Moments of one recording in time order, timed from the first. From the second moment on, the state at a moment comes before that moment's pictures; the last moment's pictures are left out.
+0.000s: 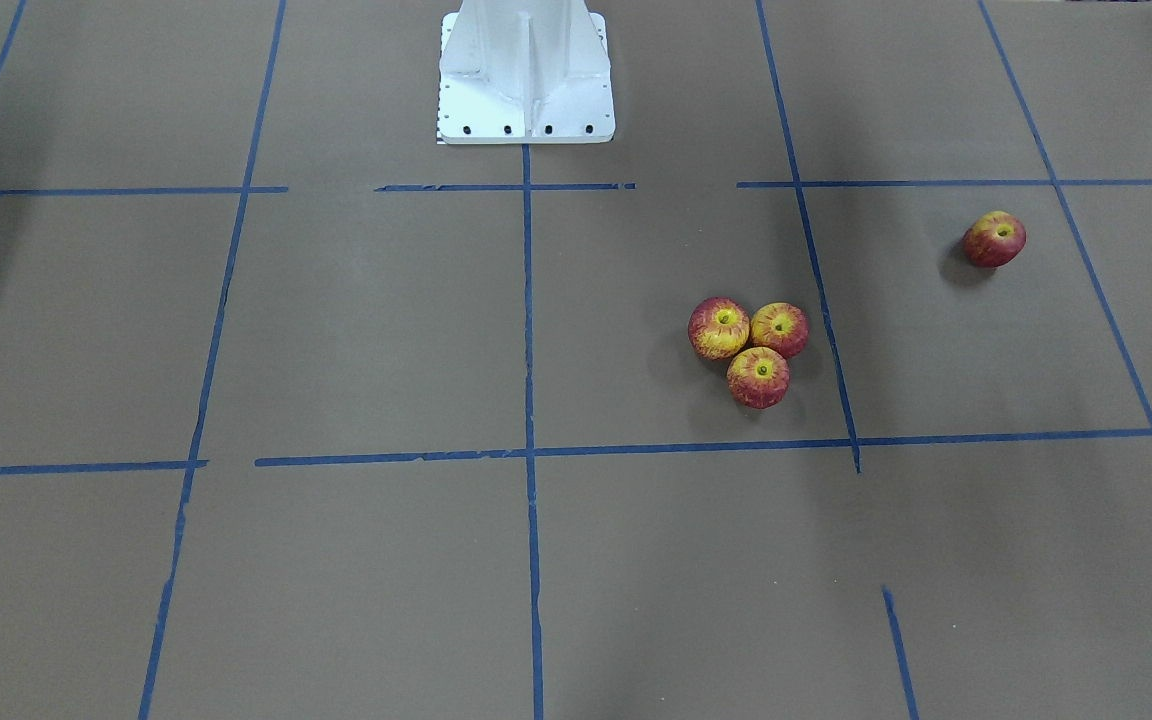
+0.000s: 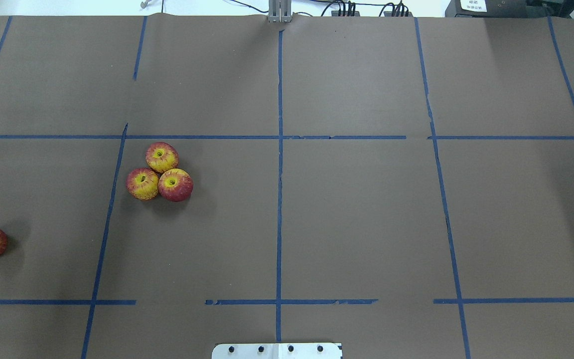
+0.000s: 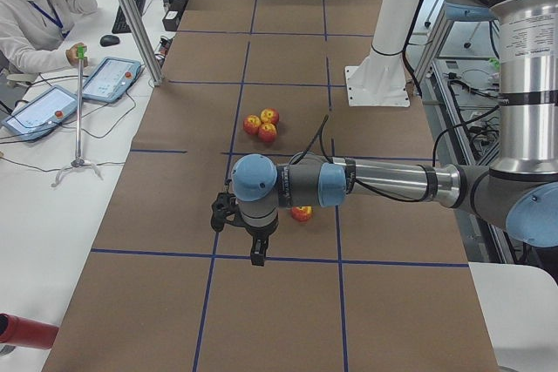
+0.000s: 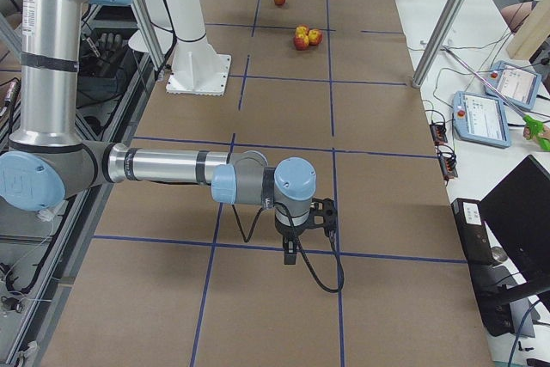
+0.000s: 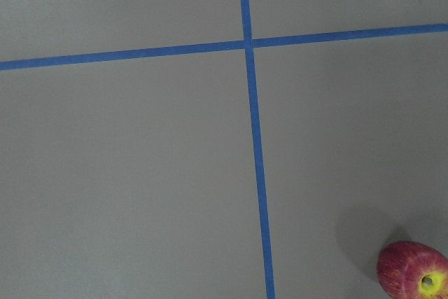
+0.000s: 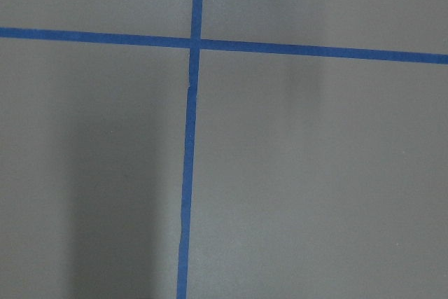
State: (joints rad) left arm -1.63 -1.46 -1.77 -1.43 -2.38 0.17; right arm 1.59 -1.71 1.71 -1.58 2.29 -0.06
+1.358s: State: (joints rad) left arm -1.33 -1.42 -1.77 -1.77 -2.42 -0.19; right arm 1.59 -1.71 1.71 -1.58 2.29 -0.06
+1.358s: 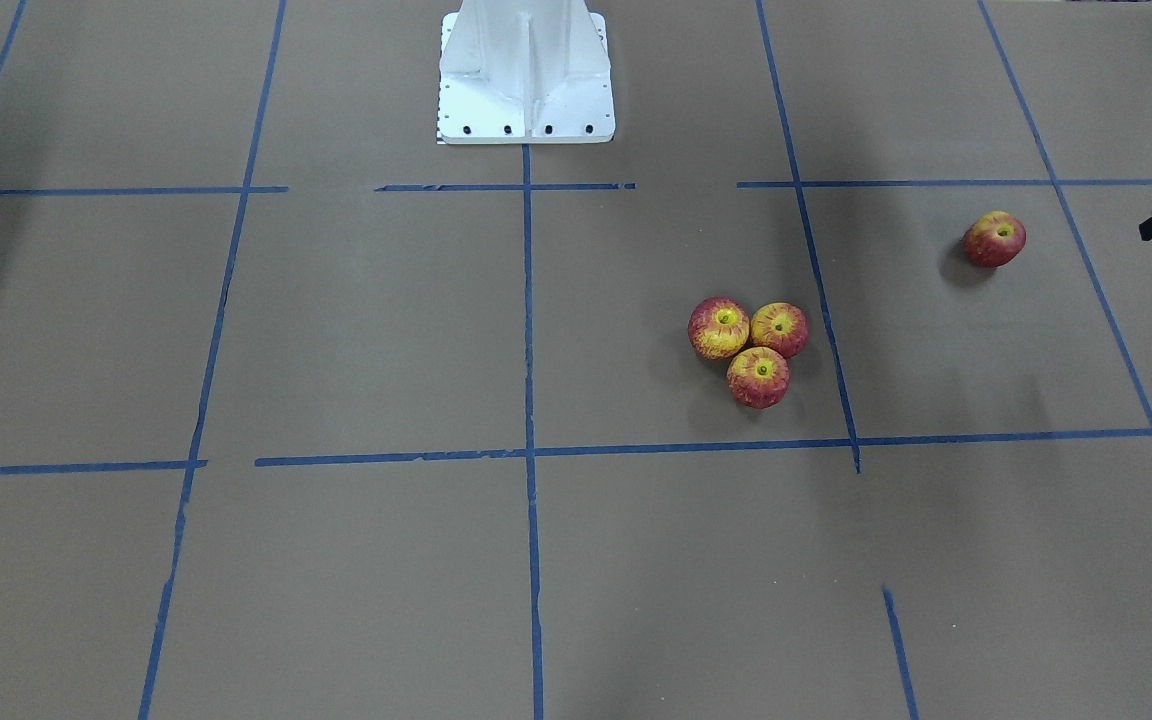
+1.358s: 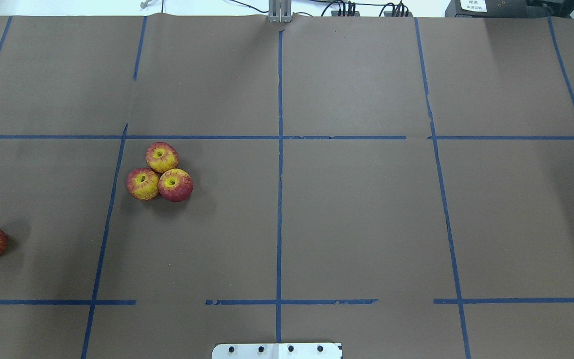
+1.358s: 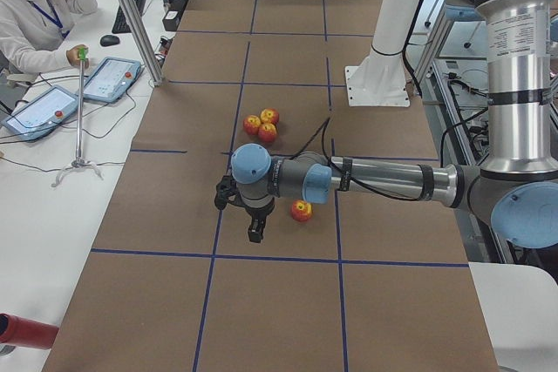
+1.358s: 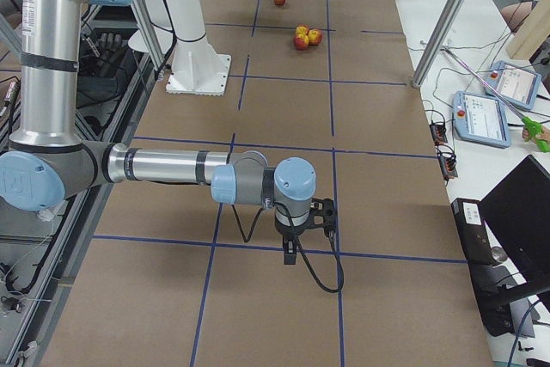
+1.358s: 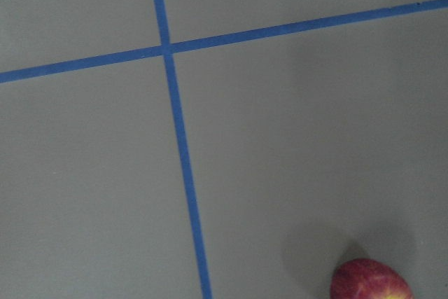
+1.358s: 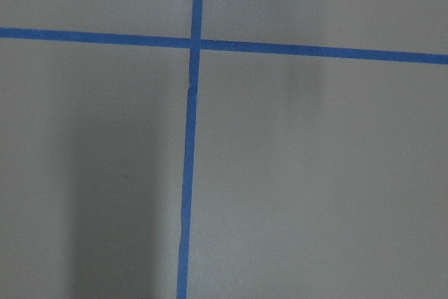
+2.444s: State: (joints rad) left arm -0.94 -1.37 -1.78 -2.01 -2.26 -0.74; right arm 1.59 -1.71 1.71 -1.58 2.29 -0.06
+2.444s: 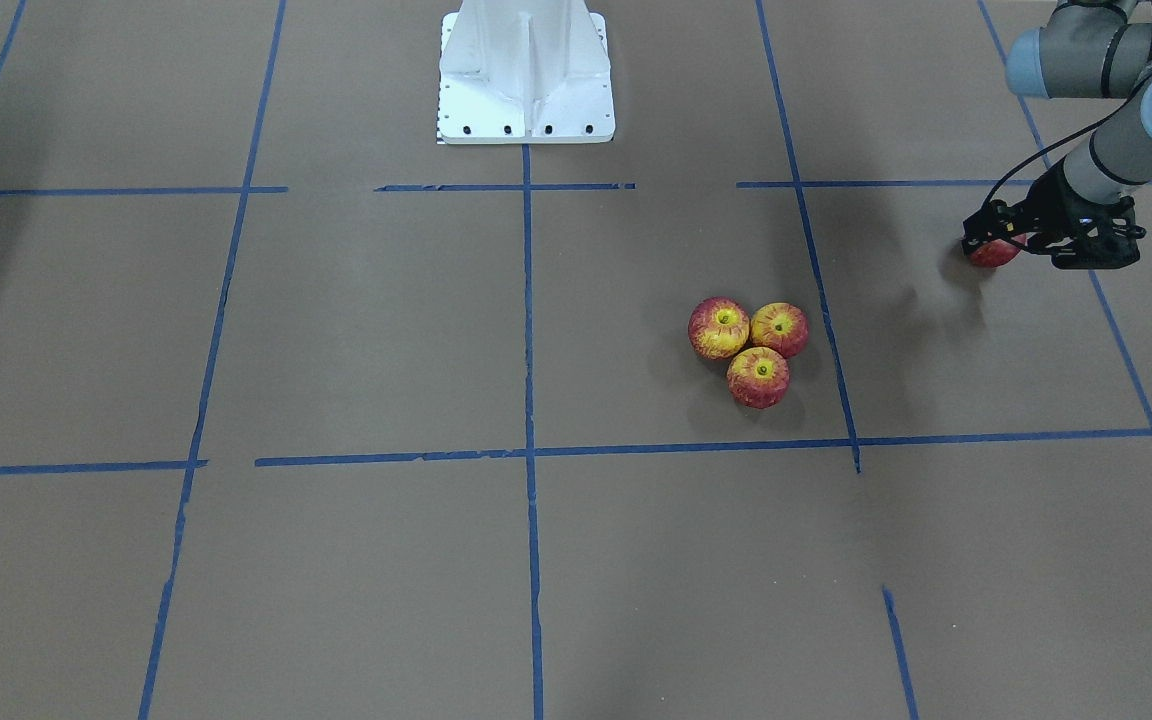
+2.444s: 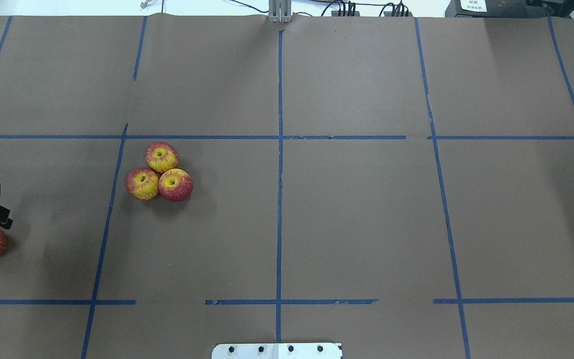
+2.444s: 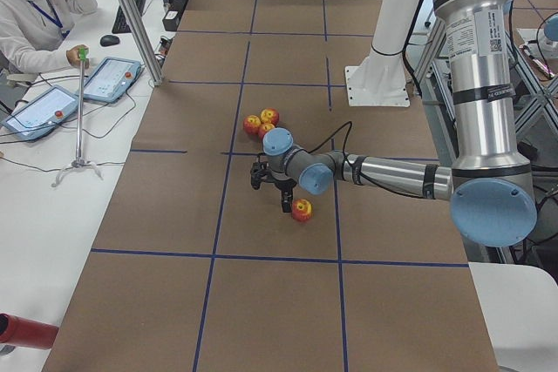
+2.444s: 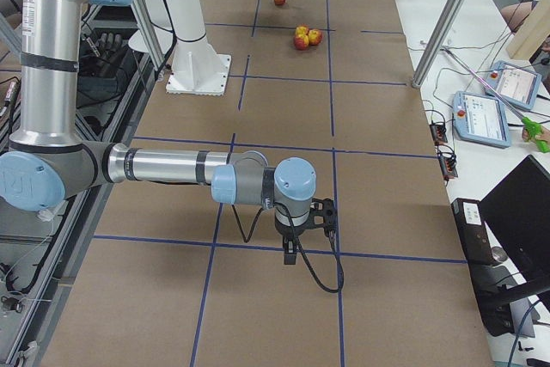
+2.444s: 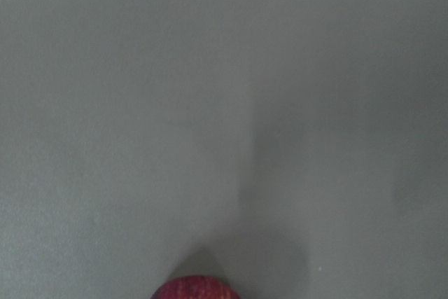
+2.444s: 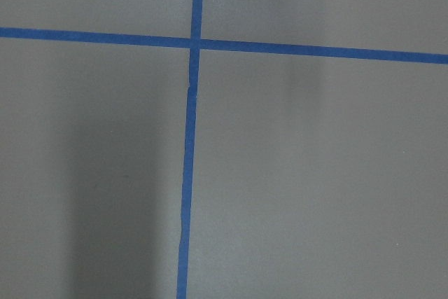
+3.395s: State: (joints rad) left arm -0.87 -1.35 -1.73 -2.01 -2.23 -0.74; right arm 1.59 -1.71 1.71 -1.58 2.29 -0.06
